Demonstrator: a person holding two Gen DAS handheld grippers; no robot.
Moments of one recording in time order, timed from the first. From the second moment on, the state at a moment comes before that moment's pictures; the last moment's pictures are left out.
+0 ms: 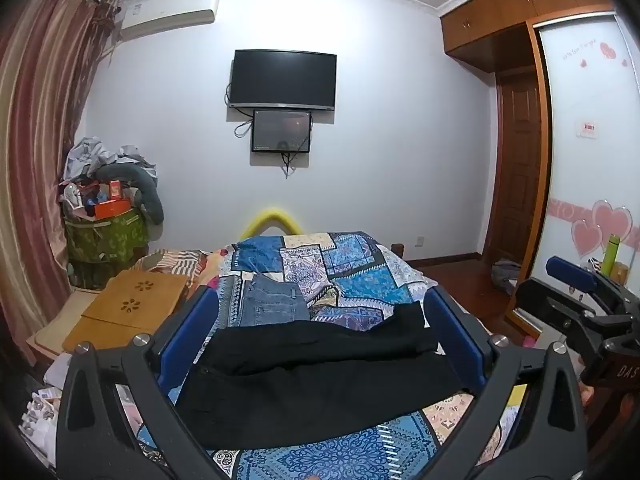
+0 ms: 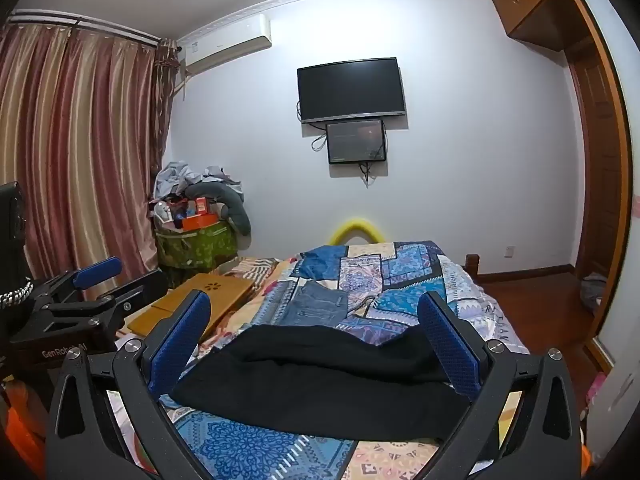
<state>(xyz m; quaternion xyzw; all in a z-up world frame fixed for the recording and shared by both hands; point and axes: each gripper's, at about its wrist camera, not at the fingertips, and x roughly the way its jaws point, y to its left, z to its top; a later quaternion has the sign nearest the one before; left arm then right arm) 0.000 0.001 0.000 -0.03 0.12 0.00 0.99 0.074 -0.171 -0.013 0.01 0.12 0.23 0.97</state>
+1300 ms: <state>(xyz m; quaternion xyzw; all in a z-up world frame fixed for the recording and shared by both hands) 0.009 0.003 -0.002 -0.04 0.13 -0.01 0.99 0.079 -0.177 -0.016 0.02 0.12 0.22 0.97</state>
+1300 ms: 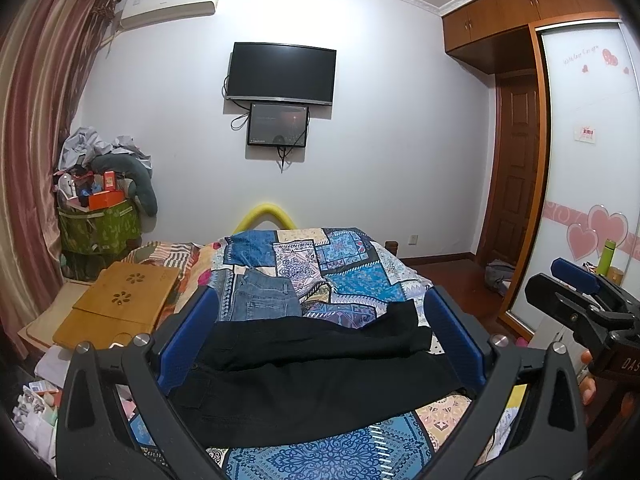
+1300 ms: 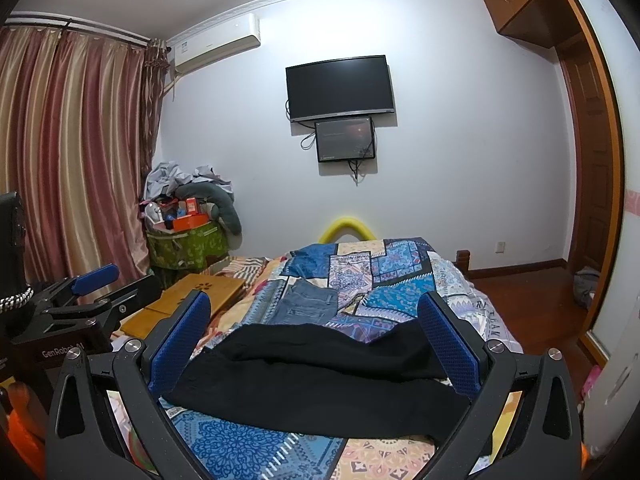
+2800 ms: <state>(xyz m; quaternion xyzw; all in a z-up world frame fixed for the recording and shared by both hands) 0.013 0.004 -0.009 -0.05 0.14 -0.01 0.99 0.080 -0.176 -0.015 0.02 0.13 0.22 0.97</state>
